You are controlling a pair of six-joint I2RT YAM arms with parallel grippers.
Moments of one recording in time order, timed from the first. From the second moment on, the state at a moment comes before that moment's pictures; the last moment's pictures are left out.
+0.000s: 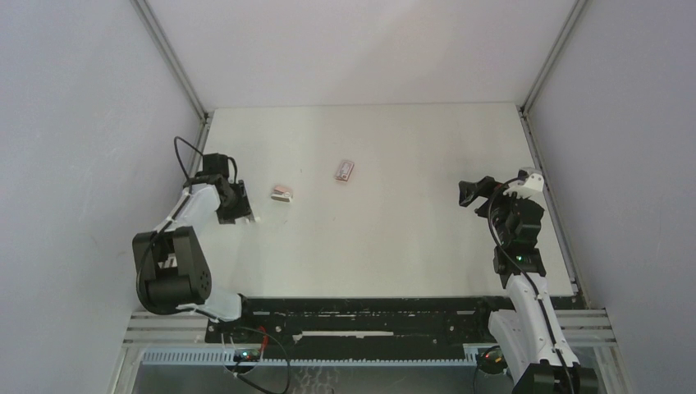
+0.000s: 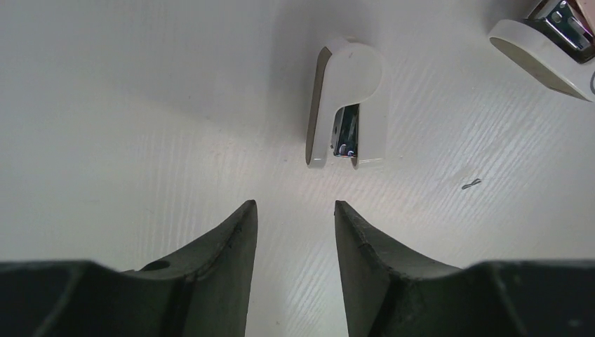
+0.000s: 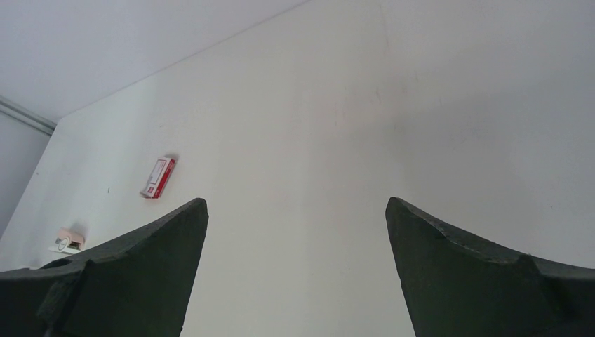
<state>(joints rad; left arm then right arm) 0.15 1.52 0.97 -0.65 -0.03 -0.19 -0.10 0.71 0.37 0.16 -0.17 0.43</state>
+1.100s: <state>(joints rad) 0.16 1.66 1.05 -0.66 -0.01 -0.18 -0.09 0.72 0.37 0.15 -0.14 0.43</state>
